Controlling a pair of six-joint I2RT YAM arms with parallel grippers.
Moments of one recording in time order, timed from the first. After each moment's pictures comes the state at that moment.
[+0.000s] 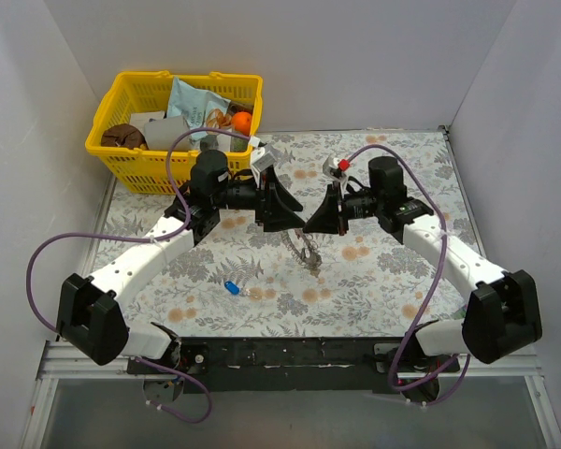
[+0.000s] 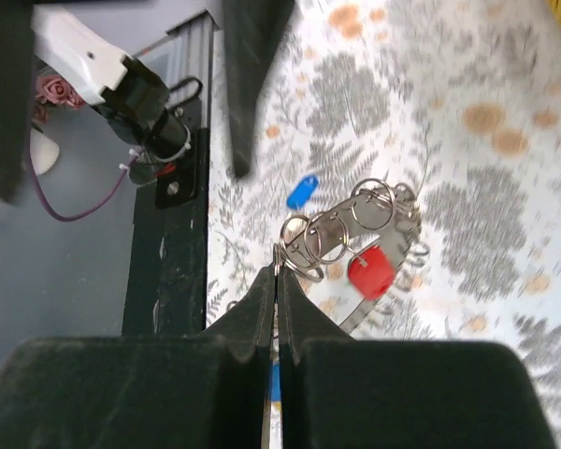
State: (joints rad) left arm -0.56 1.35 1.10 0.15 1.02 -0.33; right arm 0.43 1.32 1.01 -0.09 -1.16 -0.01
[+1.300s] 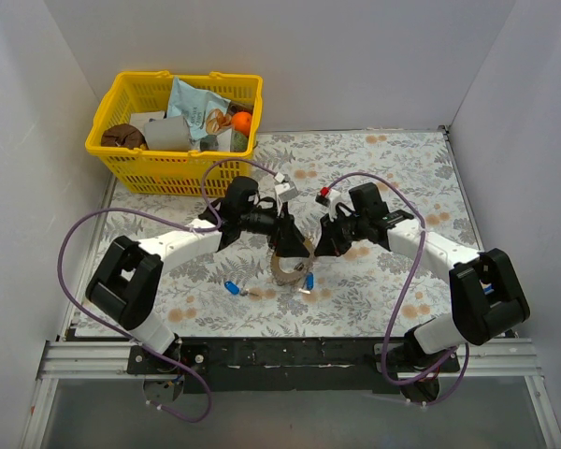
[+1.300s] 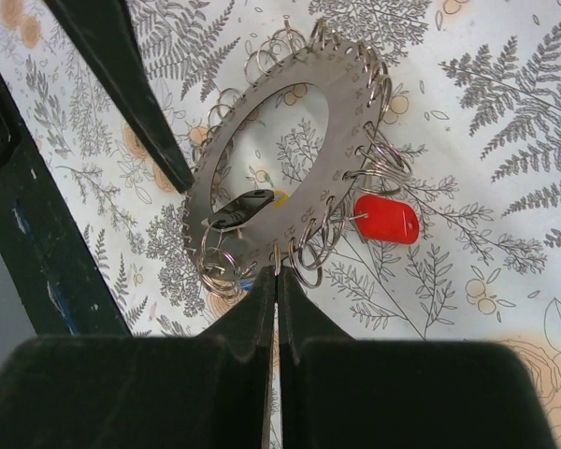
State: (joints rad) left arm -0.60 1.59 0.98 0.15 0.96 -0.19; right arm 0.48 1.45 0.86 -0.30 -0.66 -0.04
